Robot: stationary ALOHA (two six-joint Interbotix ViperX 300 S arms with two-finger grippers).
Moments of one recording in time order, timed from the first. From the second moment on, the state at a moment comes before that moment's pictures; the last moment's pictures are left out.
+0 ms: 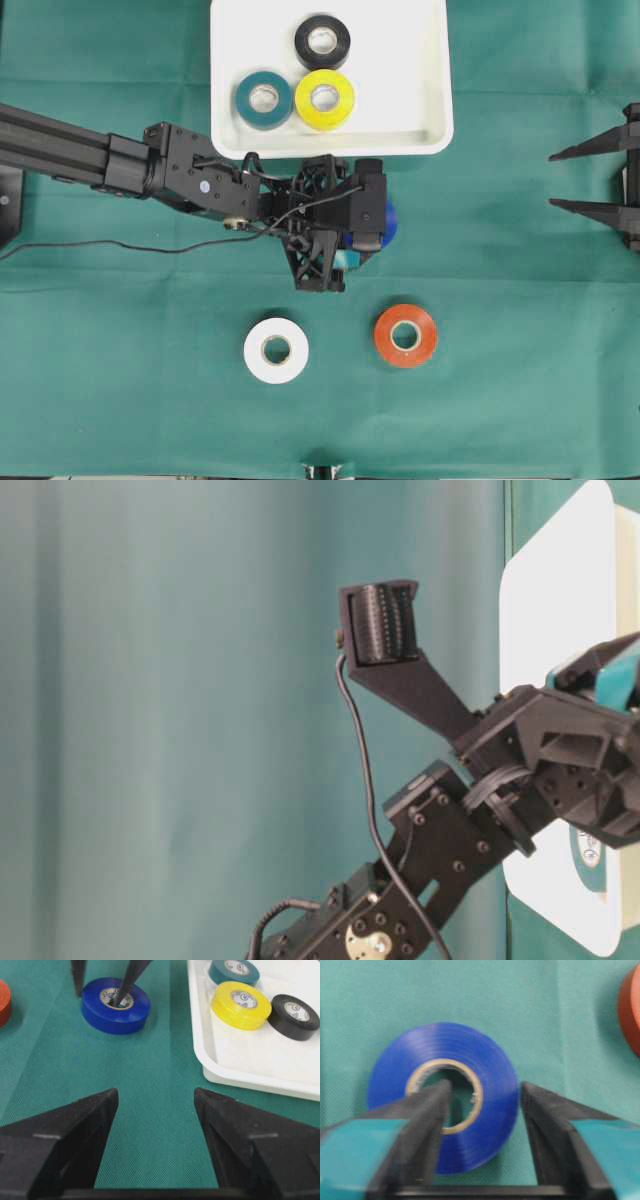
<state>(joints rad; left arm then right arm) -0.07 0.38 0.35 -0.03 0.06 -0.02 -0.06 -1.23 1.60 -0.22 -0.12 0.11</state>
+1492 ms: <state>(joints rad) 0.00 0.23 0.35 -0.02 0.18 0.15 -0.06 -1.23 1.60 -0.22 -0.12 0.11</state>
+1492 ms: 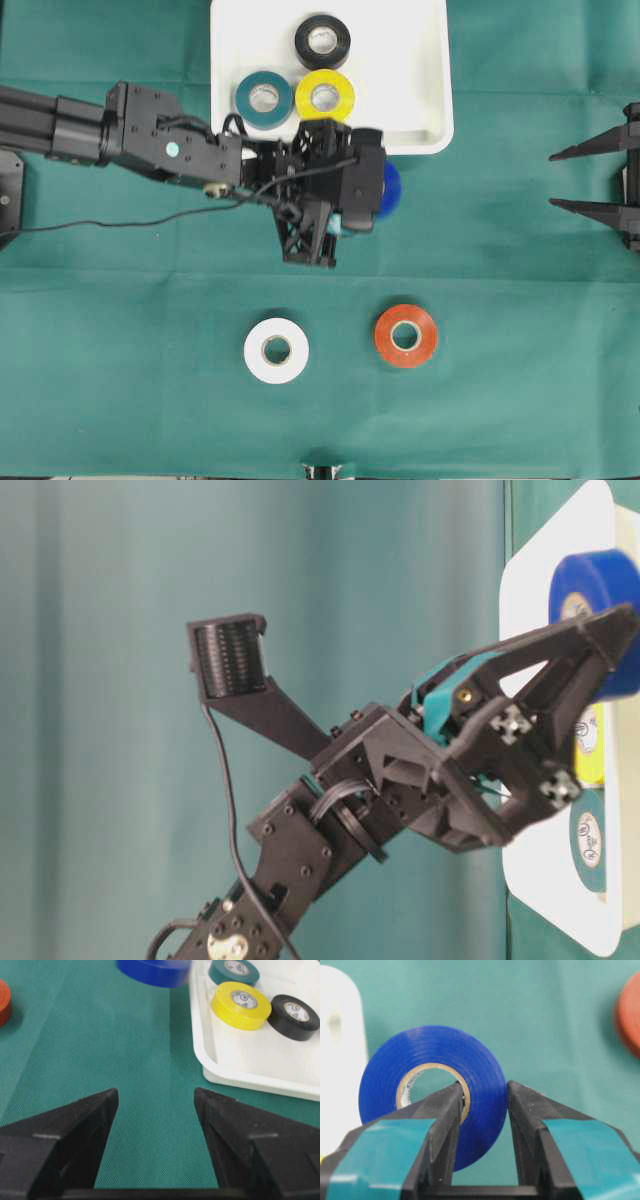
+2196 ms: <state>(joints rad) 0.17 0.34 0.21 -0.02 0.17 0.37 -0.06 -1.23 1.60 -0.22 -0.12 0.11</state>
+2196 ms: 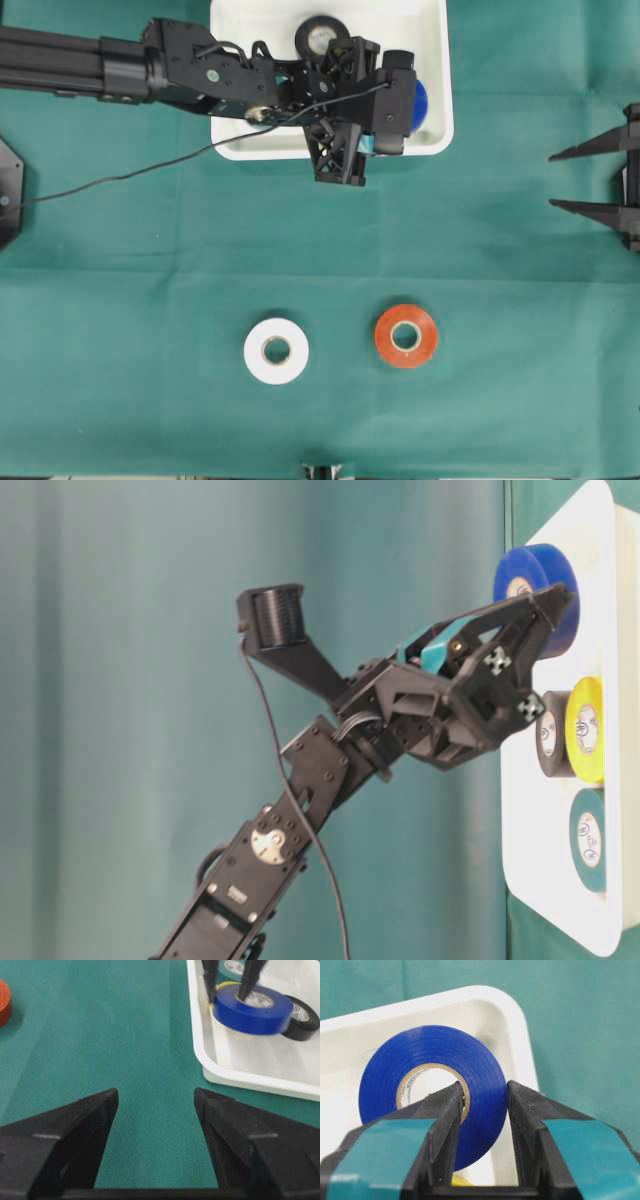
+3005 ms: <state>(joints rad) 0.21 0.40 0.19 -0.02 0.15 0.36 -0.06 -1.23 1.60 -0.22 -0.12 0.11</state>
